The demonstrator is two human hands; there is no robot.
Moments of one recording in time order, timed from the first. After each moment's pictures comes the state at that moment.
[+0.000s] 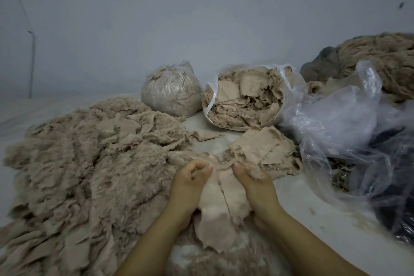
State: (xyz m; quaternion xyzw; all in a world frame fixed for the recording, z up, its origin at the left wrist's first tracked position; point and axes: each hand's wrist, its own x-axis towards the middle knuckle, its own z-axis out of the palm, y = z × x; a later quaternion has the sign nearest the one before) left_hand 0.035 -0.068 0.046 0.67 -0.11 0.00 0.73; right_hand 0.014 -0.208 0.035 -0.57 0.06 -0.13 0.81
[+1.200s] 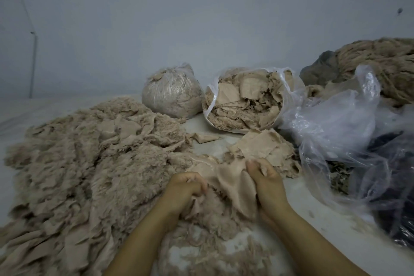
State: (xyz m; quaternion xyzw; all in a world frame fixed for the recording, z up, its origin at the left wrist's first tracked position) left_hand 0.040 -0.049 0.050 0.75 -0.06 -0.07 0.66; right_hand 0.020 -0.227 0.041 -0.60 0.08 -0.19 0.77
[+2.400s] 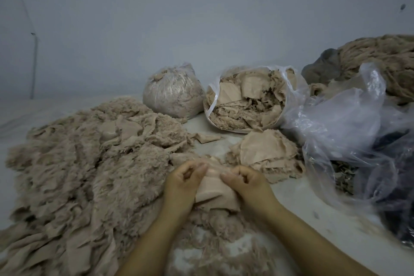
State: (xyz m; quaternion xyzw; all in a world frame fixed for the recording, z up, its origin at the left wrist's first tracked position) left_hand 0.045 -0.057 0.040 0.69 -0.13 0.13 0.70; right_hand 0.023 -0.214 0.035 -0.73 -0.04 -0.09 0.68
